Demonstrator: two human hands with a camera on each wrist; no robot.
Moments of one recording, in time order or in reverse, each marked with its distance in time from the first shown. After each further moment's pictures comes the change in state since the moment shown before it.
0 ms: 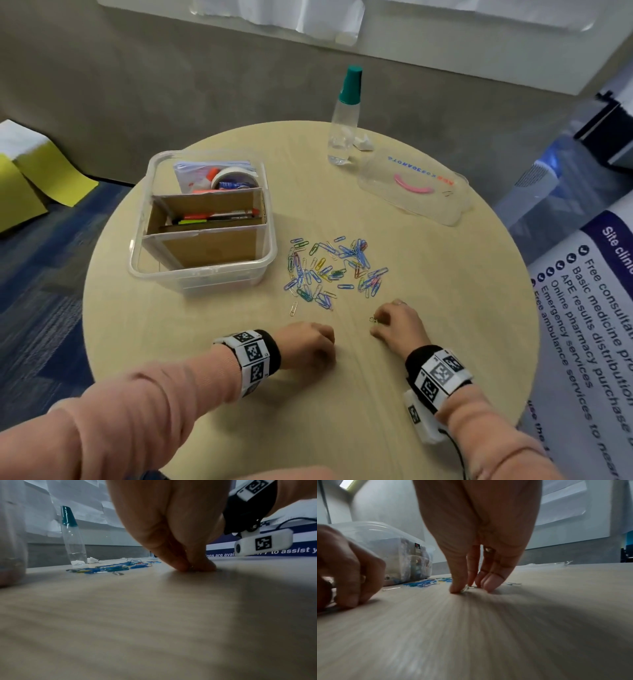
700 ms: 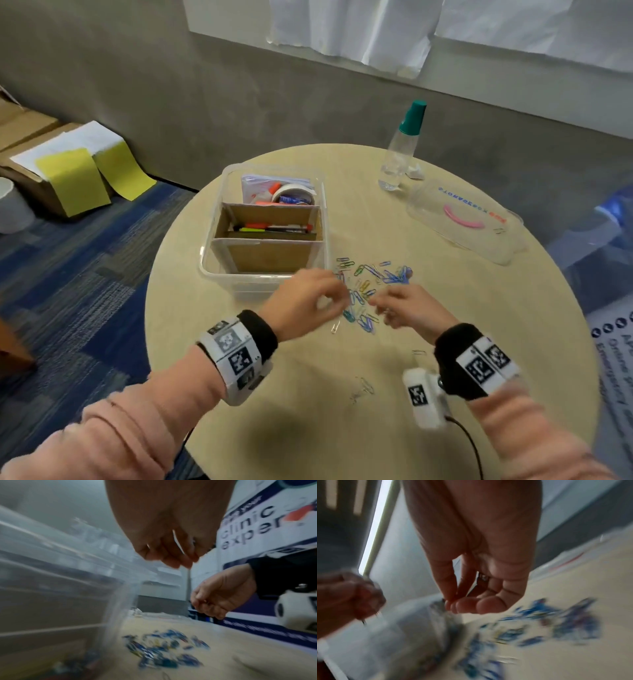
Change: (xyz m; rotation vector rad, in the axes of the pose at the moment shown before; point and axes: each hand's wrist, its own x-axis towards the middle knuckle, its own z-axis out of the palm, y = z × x) left_hand -0.079 0.004 -0.077 -0.041 0.858 -0.025; right_hand 0.002 -0.108 -0.052 0.518 -0.360 -0.111
